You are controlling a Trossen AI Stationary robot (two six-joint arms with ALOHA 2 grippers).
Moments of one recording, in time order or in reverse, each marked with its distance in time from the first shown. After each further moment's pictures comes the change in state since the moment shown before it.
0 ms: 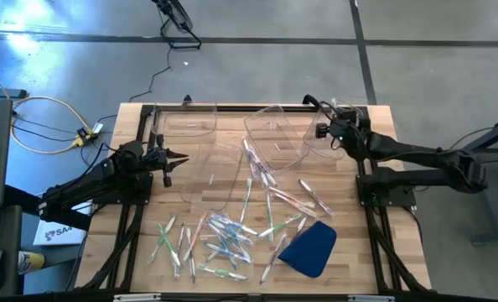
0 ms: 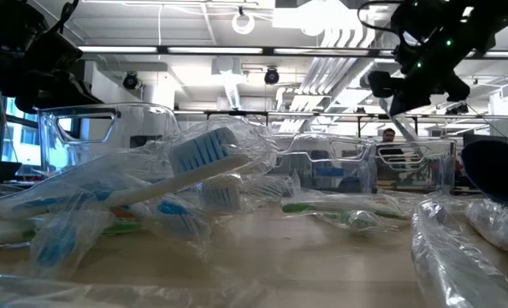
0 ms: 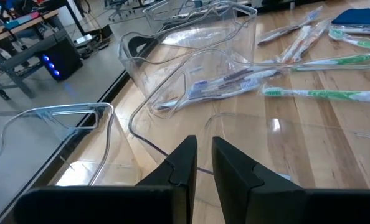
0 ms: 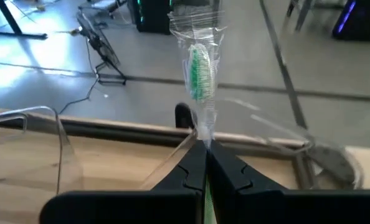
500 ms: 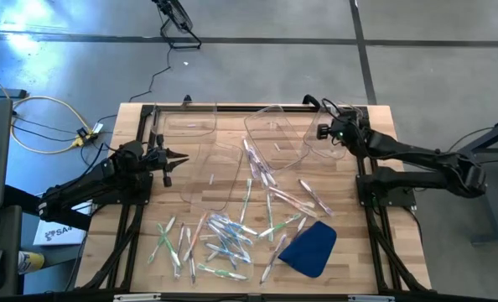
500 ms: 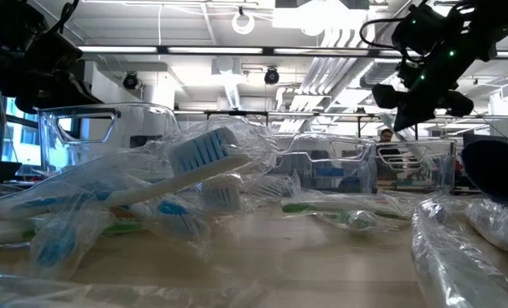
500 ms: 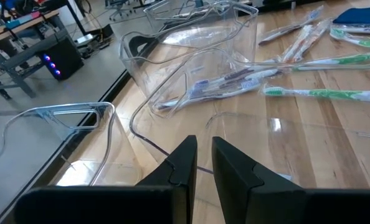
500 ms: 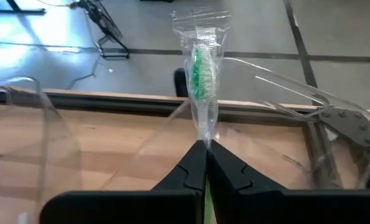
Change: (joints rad) left arm 0.000 0.000 0.000 -0.002 -0.003 0.000; right arm -0.110 0.003 -0.039 -0.025 -0.168 0.039
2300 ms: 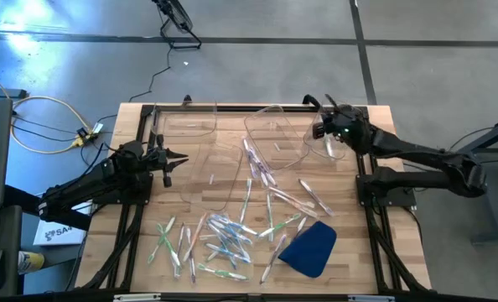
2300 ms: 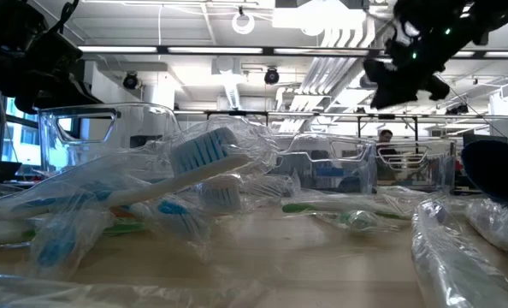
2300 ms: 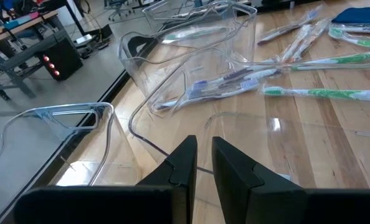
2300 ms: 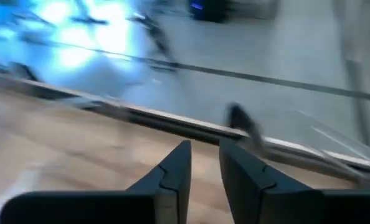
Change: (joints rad) left arm 0.000 0.000 0.000 -0.002 0.003 0.003; right arm 0.051 -0.029 0.075 0.117 -0.137 -0.195
